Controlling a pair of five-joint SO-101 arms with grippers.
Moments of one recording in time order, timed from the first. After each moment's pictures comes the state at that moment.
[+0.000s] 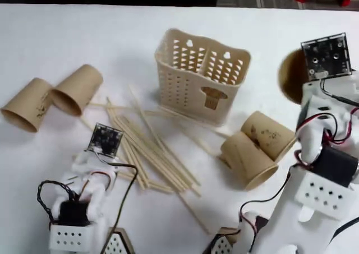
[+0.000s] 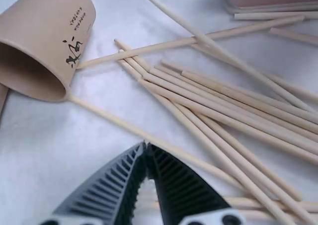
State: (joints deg) left arm -2.8 -103.8 97.2 60.7 -16.8; right arm 20.3 -45.9 19.8 54.2 36.7
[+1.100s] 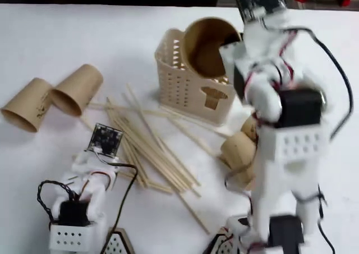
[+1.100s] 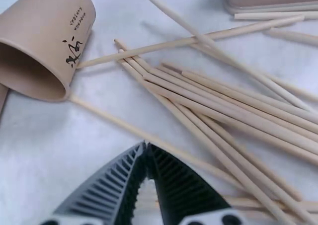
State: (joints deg) left arm -2.8 -103.8 97.2 60.7 -16.8; right arm -11.0 -14.4 -26.4 81.8 17.1
